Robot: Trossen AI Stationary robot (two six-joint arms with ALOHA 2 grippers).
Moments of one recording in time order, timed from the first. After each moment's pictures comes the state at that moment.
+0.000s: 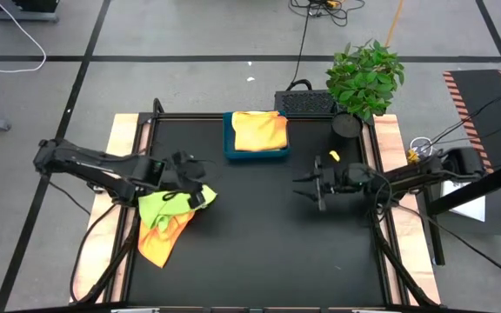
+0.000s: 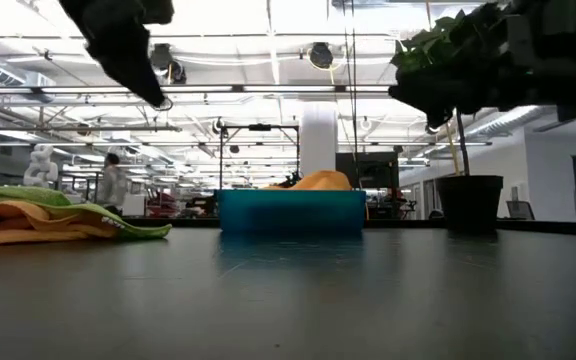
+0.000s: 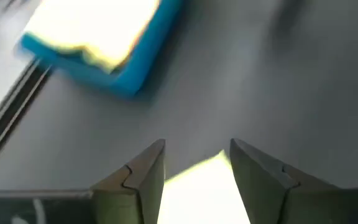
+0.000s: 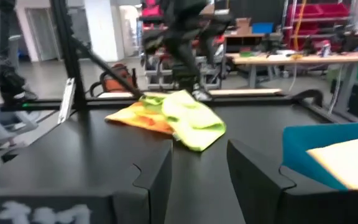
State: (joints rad) left arm -0.16 1.16 0.94 -0.79 -0.44 -0.42; right arm -0.02 1.12 0.13 0.98 -0.04 0.04
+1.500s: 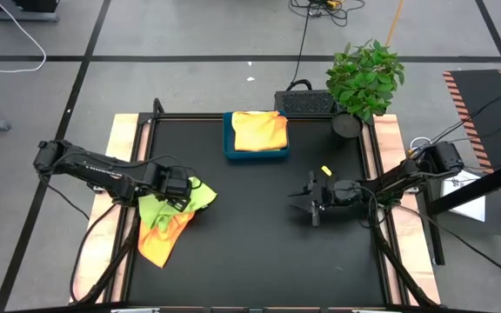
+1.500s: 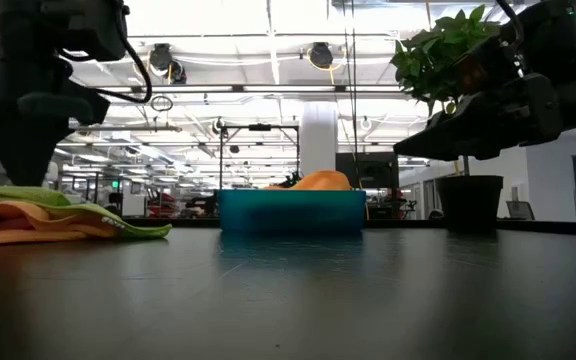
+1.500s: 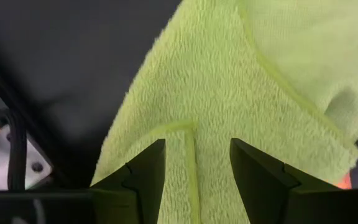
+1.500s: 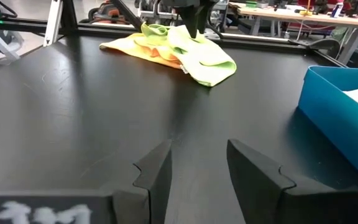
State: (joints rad) left arm -0.10 1.17 0.71 -1.12 -0.10 -1.11; right arm 0.16 1.40 0.13 1.04 0.16 -0.03
